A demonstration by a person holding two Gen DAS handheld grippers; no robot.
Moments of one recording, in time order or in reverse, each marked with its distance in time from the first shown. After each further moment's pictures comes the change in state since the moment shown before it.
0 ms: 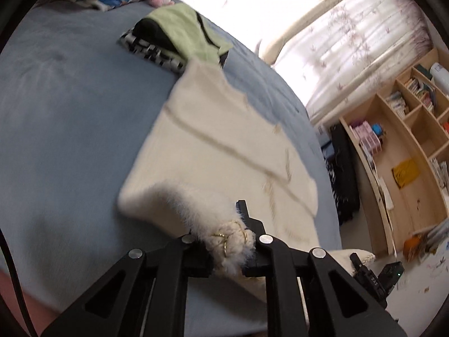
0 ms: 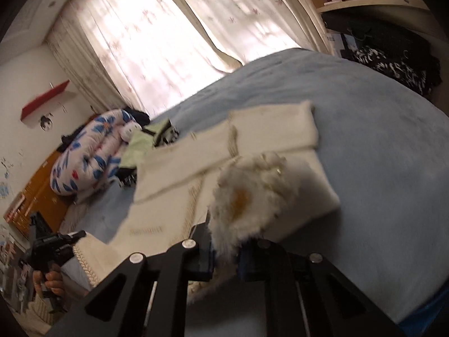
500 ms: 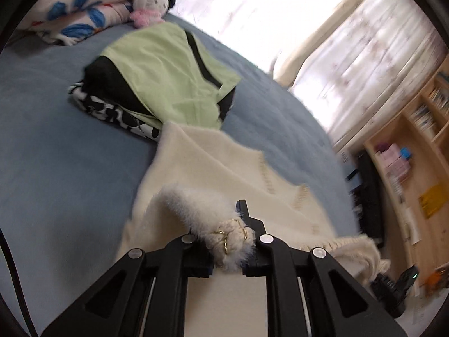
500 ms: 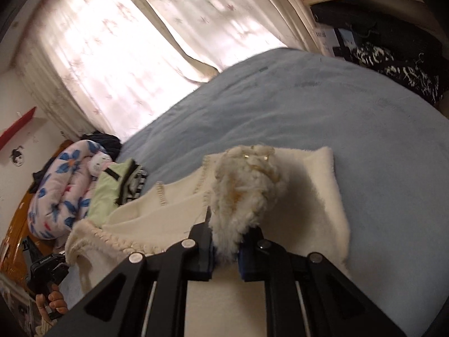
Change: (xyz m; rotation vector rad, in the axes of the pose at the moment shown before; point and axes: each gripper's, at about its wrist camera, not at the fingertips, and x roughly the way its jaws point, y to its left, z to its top) left arm 0.157 -0.017 0.164 0.041 -0.064 0.131; right arm 0.181 -0.038 0.132 0.122 0.061 -0.151
